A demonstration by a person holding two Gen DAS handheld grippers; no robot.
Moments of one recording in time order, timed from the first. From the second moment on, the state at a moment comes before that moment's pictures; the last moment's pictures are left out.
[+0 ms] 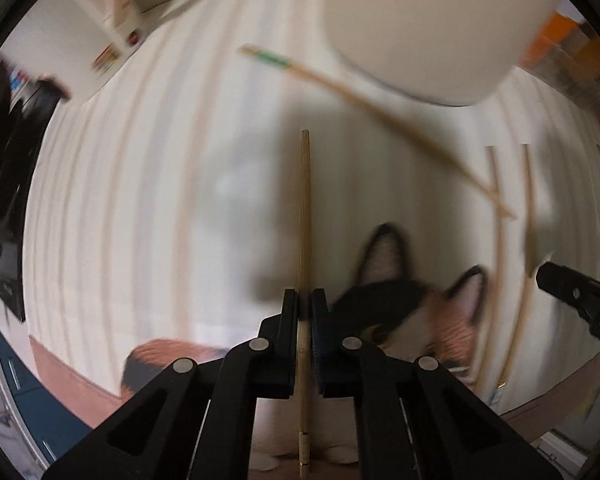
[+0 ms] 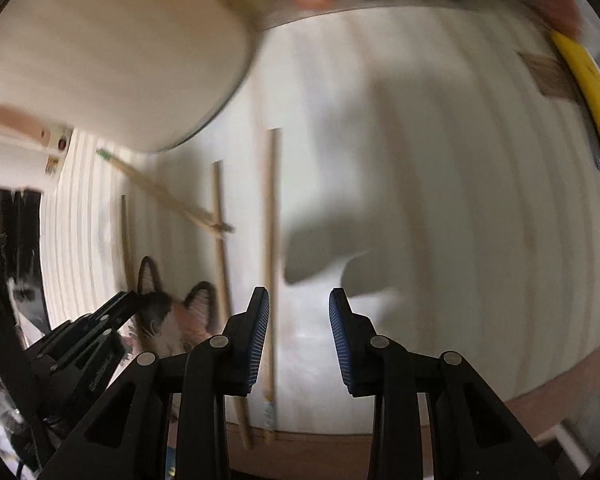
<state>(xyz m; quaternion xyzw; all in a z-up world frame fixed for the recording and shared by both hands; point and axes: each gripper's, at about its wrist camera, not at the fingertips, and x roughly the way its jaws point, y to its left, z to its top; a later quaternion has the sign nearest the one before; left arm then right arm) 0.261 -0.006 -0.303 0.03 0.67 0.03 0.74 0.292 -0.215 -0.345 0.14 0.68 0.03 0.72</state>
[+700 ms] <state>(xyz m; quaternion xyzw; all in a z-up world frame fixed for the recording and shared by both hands) 0.247 0.038 -0.301 0.00 0.68 0.02 0.74 0.275 -0.240 -0.349 0.07 0.71 -0.04 0.70</state>
